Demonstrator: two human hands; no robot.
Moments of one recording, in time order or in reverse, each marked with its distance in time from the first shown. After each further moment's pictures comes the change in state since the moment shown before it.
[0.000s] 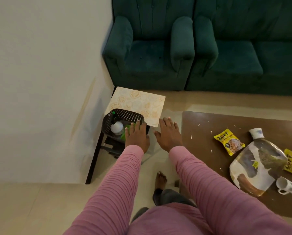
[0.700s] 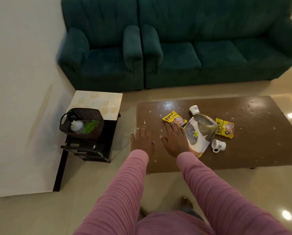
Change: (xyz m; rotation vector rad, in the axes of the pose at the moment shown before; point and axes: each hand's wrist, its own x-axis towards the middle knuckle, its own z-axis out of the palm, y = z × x) left_hand -0.162 0.230 0.089 0.064 -0.096 0.250; right_hand -0.228 0.212 -0.082 -0.034 0.136 0.190
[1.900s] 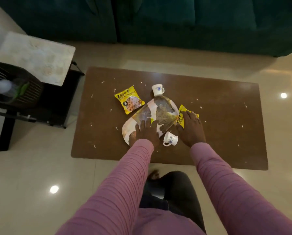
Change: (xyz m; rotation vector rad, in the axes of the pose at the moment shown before) left_hand 0.167 0.296 0.125 -0.164 -0.319 -0.091; right_hand 0.108 0.360 -0.063 -0.090 -0.226 0.107
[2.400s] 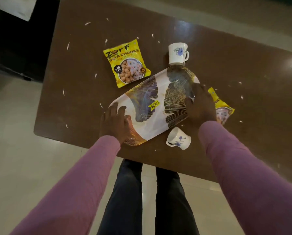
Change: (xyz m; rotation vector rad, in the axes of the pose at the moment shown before) left_hand 0.100 -0.106 0.112 -0.055 0.193 -0.307; right_hand 0.167 0.059 0.145 0.062 -0.105 -0.090
